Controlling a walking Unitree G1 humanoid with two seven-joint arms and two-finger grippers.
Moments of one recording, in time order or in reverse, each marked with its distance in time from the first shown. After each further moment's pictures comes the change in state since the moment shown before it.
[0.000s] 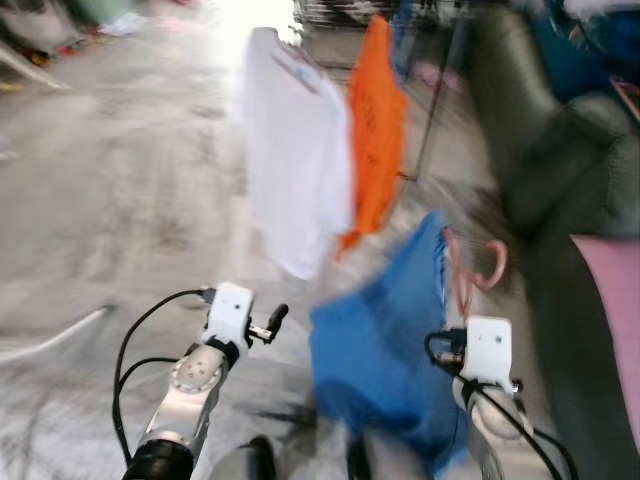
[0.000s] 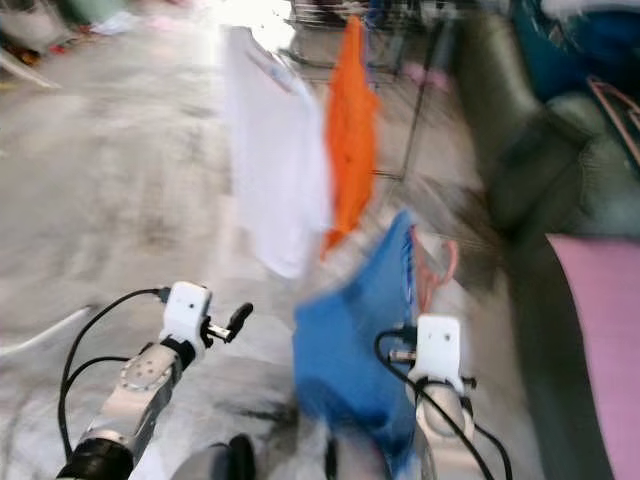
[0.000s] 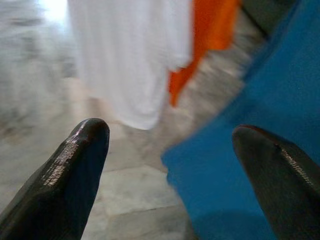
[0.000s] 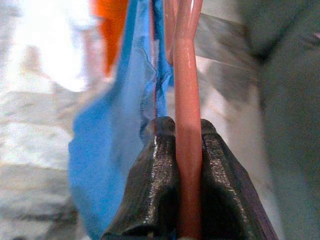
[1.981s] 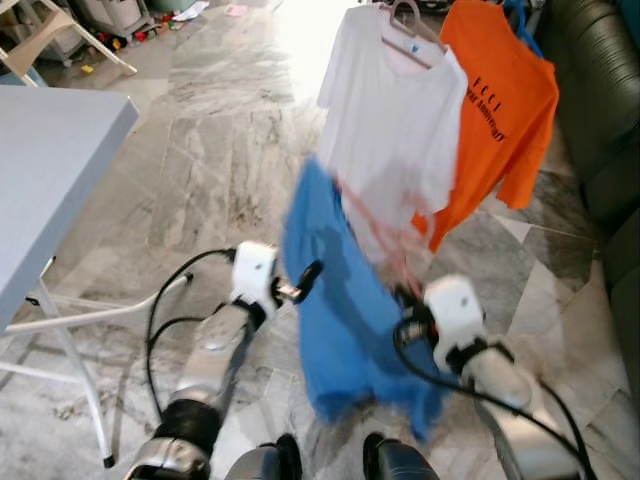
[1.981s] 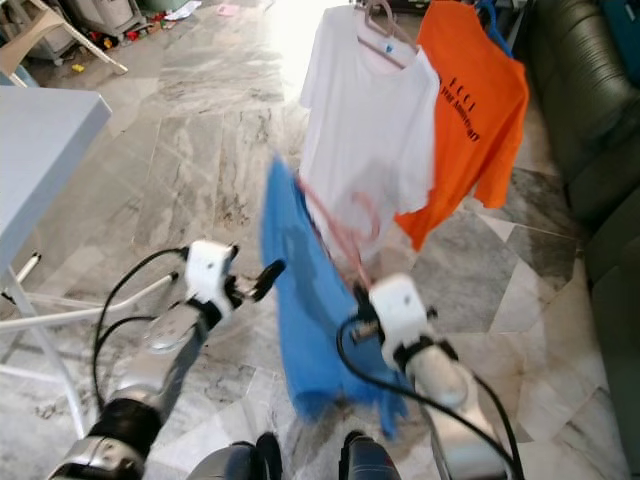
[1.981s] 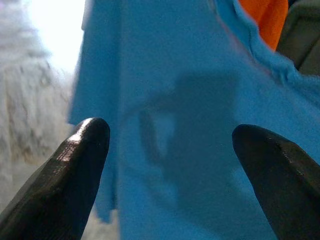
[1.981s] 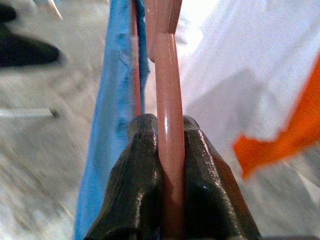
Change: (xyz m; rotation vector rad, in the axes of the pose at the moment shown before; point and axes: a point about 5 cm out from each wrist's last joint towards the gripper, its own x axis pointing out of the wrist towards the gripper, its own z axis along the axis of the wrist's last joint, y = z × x) left arm 0.033 -0.032 0.063 -0.048 -0.222 -0.149; right arm -0.015 0.030 0.076 -0.240 -0.377 0.509
